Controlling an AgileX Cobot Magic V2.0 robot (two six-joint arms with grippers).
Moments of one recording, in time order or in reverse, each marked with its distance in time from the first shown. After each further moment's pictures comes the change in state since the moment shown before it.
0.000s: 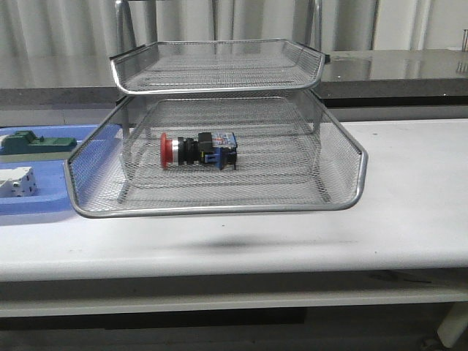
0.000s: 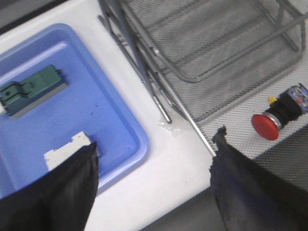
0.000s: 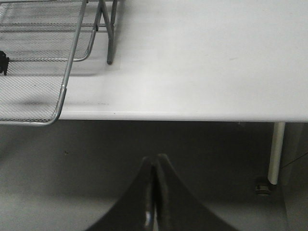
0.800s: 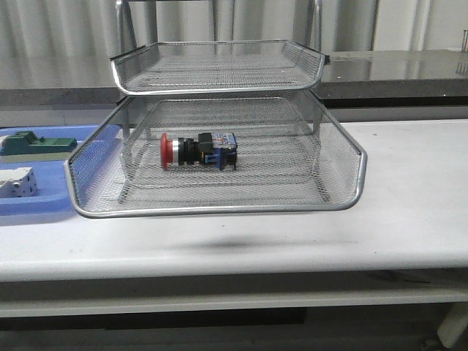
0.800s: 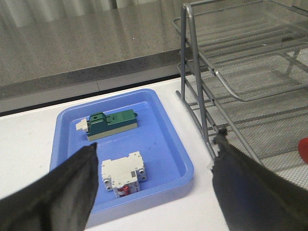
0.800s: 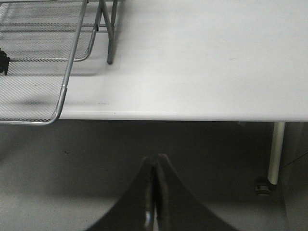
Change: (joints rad) left arm 0.062 -0.755 0.895 -0.076 -0.722 -0.002; right arm 0.000 0.000 0.000 0.000 0.000 0.000
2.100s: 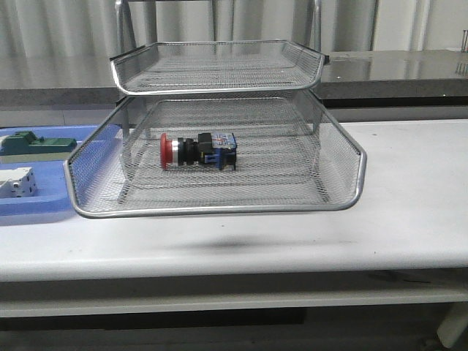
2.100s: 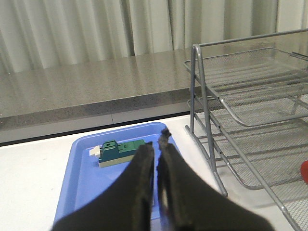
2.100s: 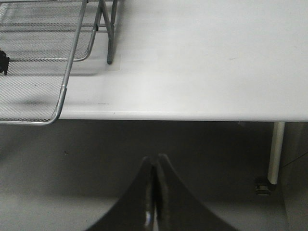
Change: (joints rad) left arm 0.000 -0.260 0.170 -0.027 -0.110 0.000; right arm 0.000 0.000 0.000 0.000 0.000 0.000
